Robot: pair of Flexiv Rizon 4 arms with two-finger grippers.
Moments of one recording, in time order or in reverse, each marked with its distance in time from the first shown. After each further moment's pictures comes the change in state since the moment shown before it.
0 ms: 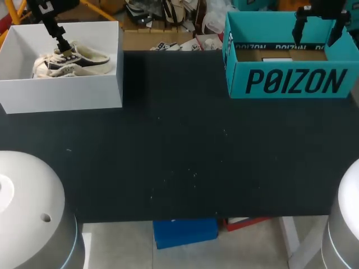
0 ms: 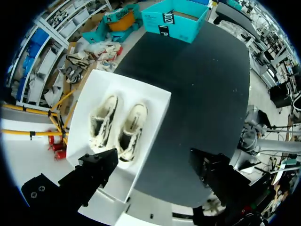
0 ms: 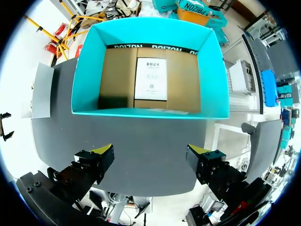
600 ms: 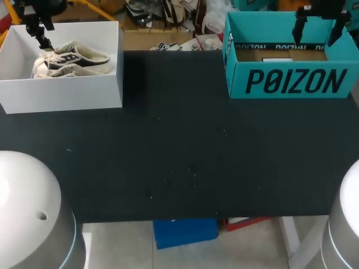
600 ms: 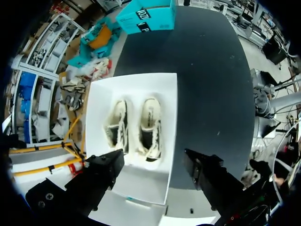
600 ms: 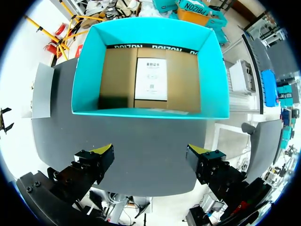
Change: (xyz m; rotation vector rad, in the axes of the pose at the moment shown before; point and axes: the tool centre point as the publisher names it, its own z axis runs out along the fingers) left arm -0.051 0.023 0.016 0.003 -0.102 0.314; right arm 0.000 0.000 0.000 0.000 0.000 0.000
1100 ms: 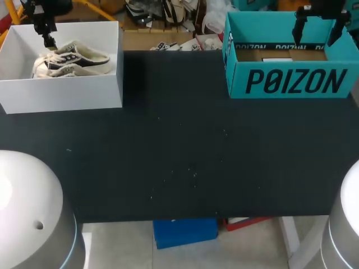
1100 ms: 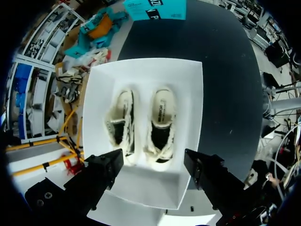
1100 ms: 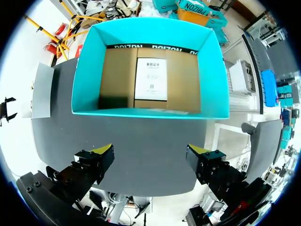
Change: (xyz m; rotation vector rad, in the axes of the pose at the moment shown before) left arm -0.041 0.007 0.051 -0.064 0.048 -0.029; right arm 0.000 0.000 0.000 0.000 0.000 0.000
